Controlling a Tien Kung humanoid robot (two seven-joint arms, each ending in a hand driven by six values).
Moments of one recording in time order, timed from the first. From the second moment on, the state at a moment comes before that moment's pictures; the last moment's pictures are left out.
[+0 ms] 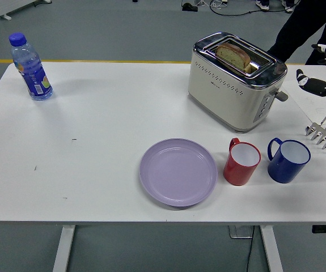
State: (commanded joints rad) left arm -0.06 0.00 -1.17 -0.18 0.98 0.22 0.21; right arm 0.60 -0.39 1.13 1.19 -1.80 -0.34 -0.26
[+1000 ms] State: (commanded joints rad) left arm -0.06 0.00 -1.17 -0.18 0.98 0.22 0.21; right arm 0.92 -0.25 0.87 1.08 -1.77 -0.20 -0.29
